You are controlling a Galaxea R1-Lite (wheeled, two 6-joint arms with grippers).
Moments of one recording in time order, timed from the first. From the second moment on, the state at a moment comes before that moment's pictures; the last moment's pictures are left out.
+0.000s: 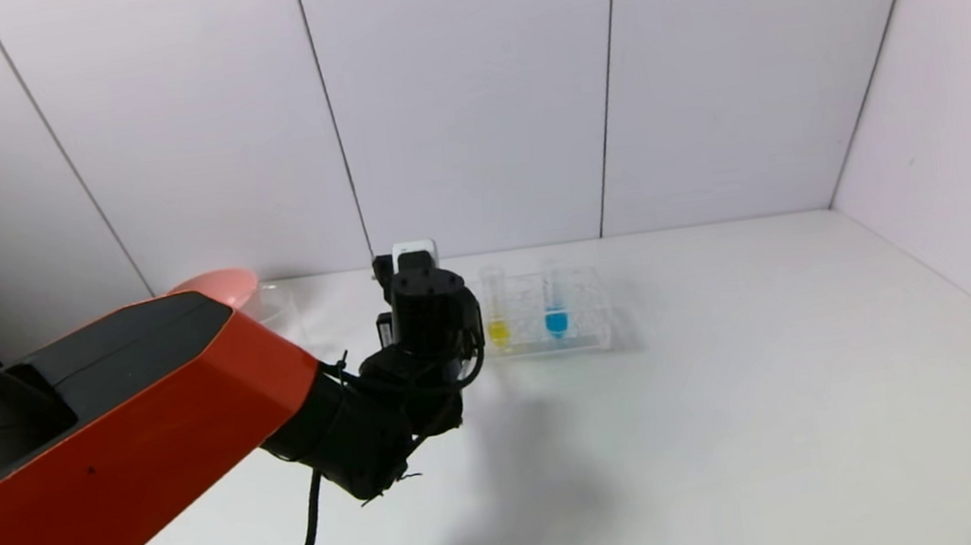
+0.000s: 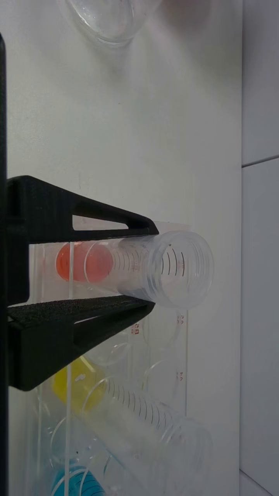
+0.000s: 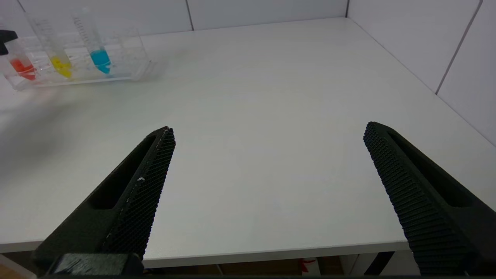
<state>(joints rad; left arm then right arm) -0.65 2.22 -1.12 -0.94 0.65 -0.17 0.00 0.00 0.00 0.00 -0.04 0.09</state>
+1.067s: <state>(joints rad) -0.66 2.09 -1.15 -0.93 0.64 -0.06 0.00 0.00 0.00 0.00 -0.04 0.09</state>
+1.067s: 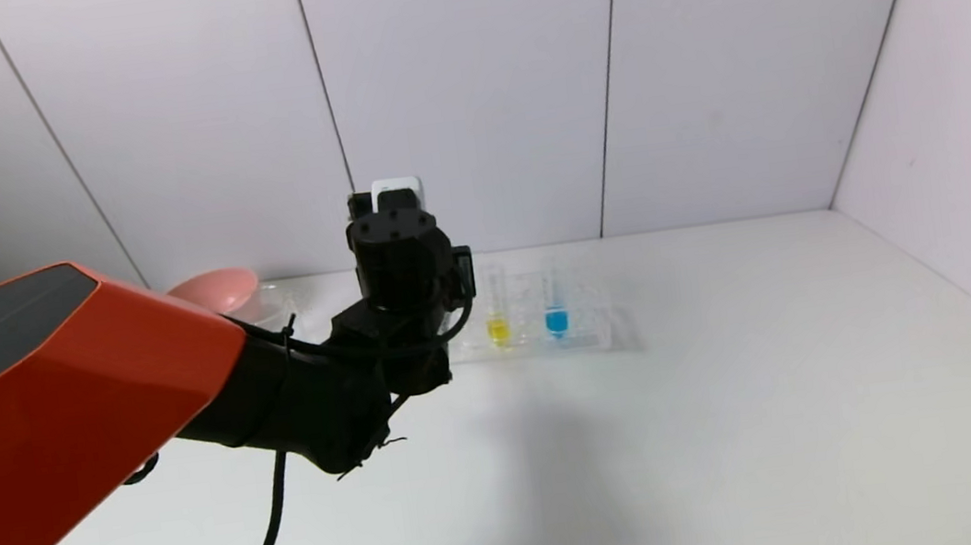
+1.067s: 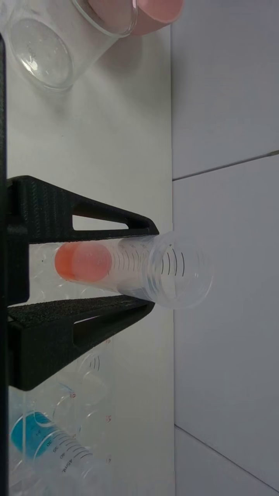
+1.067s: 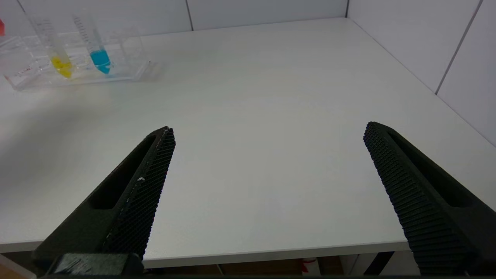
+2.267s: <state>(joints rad) 0.43 1.60 -0.79 -0.69 -1.02 0.09 0.00 0.00 0.00 0.00 -0.04 0.09</state>
